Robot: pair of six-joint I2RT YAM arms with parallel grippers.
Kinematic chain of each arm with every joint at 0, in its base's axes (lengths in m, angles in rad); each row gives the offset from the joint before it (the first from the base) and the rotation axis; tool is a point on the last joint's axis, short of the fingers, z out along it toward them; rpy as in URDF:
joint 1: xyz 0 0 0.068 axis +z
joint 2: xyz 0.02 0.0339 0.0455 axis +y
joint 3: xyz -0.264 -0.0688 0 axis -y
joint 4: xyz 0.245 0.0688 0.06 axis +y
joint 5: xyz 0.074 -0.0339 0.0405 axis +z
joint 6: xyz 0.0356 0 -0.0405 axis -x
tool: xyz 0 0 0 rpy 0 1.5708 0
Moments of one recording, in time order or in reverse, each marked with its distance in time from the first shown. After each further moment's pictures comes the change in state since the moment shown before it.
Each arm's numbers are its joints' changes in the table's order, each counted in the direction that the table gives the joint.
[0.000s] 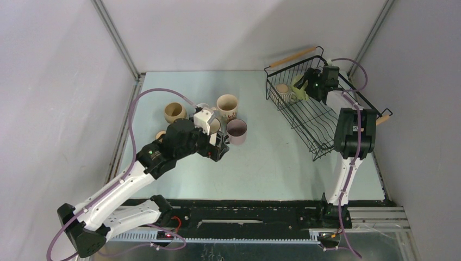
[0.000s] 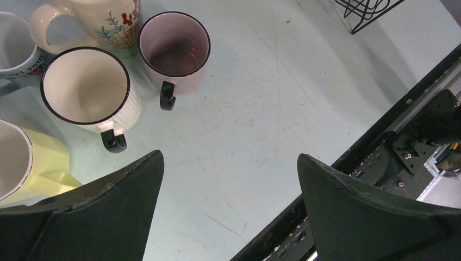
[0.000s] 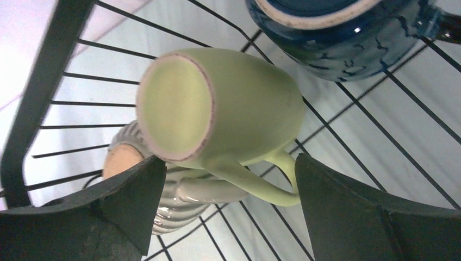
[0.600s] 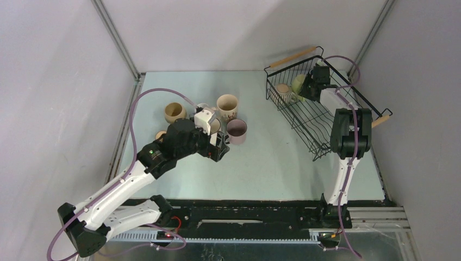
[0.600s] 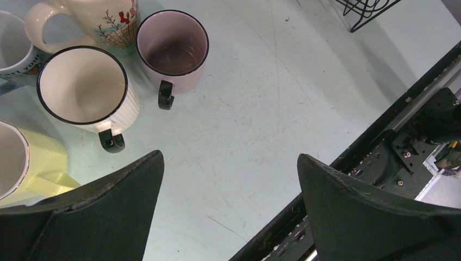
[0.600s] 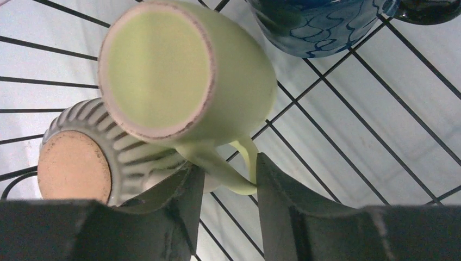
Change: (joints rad) left arm 0.000 0.006 0.000 0.000 -0.006 0.000; right arm 0.063 0.000 0.047 0.180 -0.242 0.158
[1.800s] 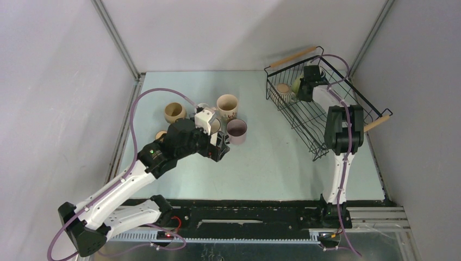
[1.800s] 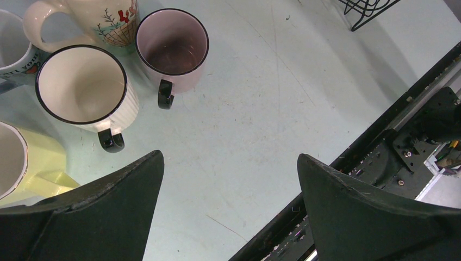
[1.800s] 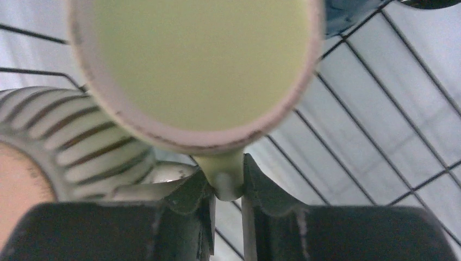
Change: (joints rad) left arm 0.000 0.005 0.000 0.000 -0.001 0.000; right arm 0.050 0.092 0.117 0.149 -0.182 0.102
